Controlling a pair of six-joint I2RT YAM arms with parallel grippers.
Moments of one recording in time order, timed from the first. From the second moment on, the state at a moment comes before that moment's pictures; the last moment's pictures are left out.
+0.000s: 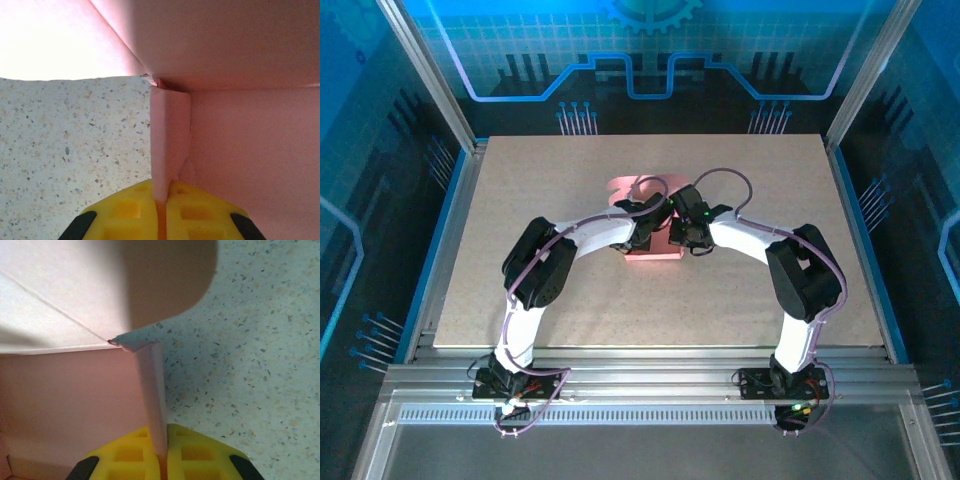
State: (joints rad) left arm -0.67 2.10 1.53 -0.81 -0.46 -0.63; right arm 0.55 1.83 1.19 -0.44 0.11 0.68
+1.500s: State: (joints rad) left arm -0.49 1.77 1.09 -0.40 0.04 -0.72; right arm 0.60 1.84 1.19 -0.50 0.19 0.70
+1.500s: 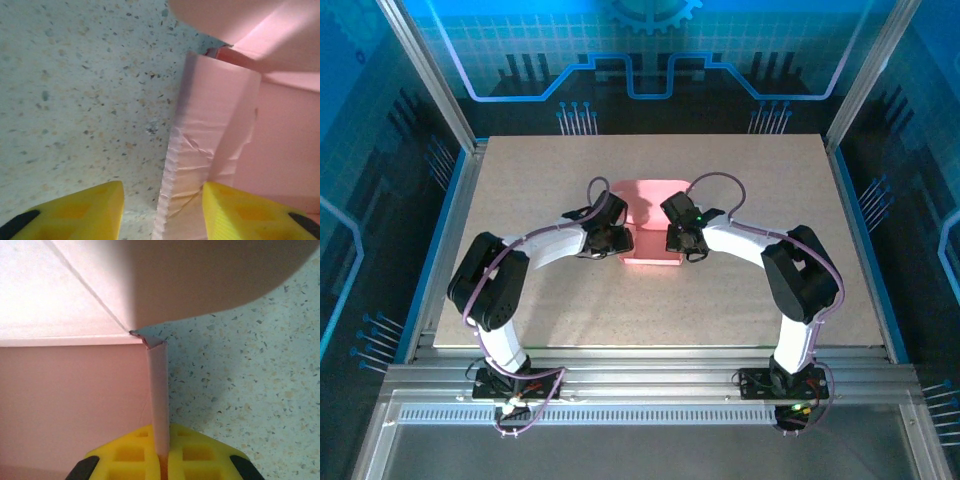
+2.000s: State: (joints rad) left arm -0.46 1.78 1.03 -0.24 0.21 -0.75; right arm 0.59 1.84 1.19 -0.50 0.20 0.70
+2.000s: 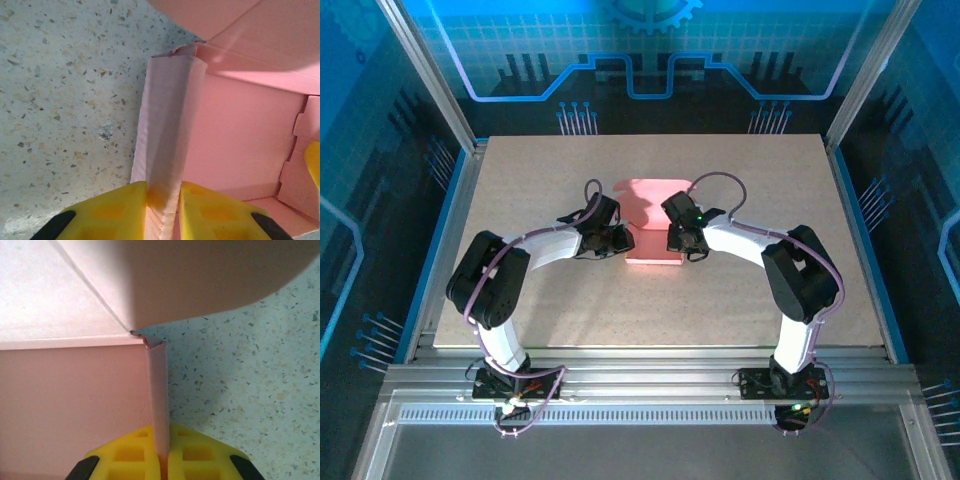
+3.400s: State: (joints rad) left arm -0.60 1.96 1.39 -0.68 -0.10 -0.70; right arm 0.60 1.86 1.20 -0.54 0.24 0.70
